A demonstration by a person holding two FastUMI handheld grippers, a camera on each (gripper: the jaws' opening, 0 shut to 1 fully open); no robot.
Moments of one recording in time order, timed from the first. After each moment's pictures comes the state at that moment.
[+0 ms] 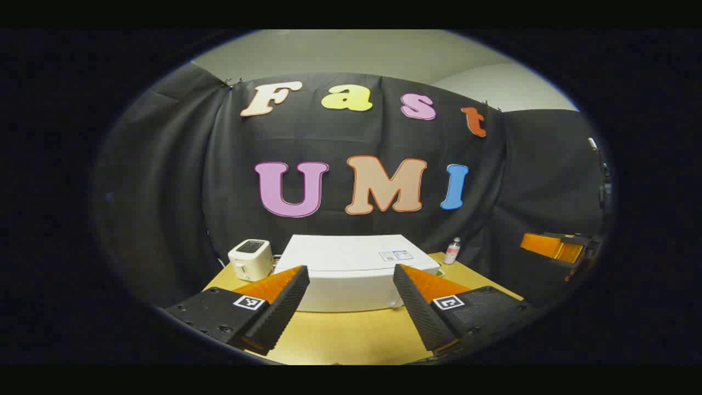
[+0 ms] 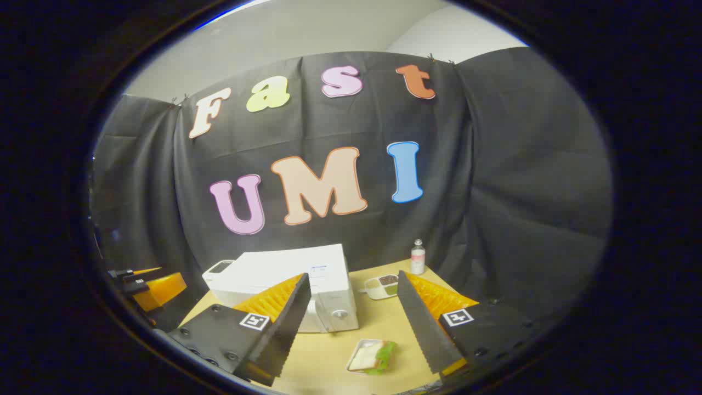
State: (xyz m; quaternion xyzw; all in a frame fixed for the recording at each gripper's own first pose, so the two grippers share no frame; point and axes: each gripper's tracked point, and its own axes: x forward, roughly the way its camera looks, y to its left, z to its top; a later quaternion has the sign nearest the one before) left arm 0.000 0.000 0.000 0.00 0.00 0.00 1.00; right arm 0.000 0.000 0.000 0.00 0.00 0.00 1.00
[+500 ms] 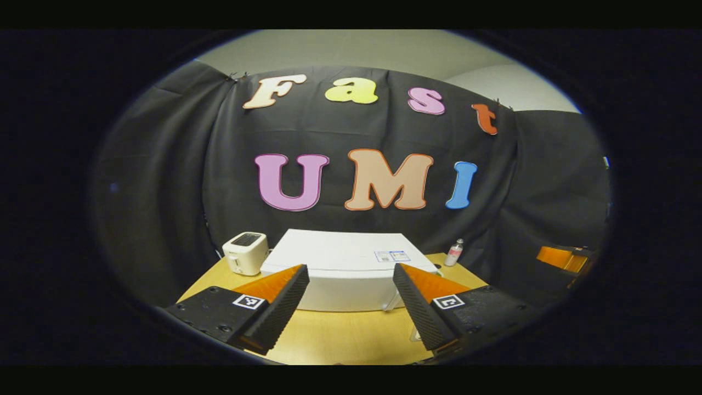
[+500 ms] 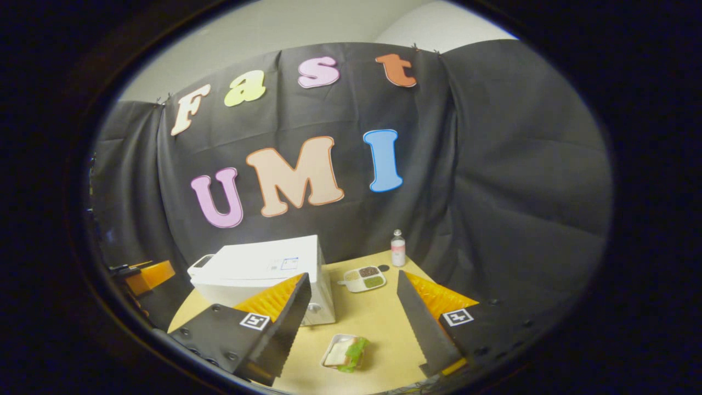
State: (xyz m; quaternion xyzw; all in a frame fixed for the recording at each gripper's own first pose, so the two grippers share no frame) left arm 0.024 -0.021 -0.006 -0.02 0.01 0.02 1.00; right arm 0.012 -0.058 -0.008 0.01 0.02 -0.02 1.00
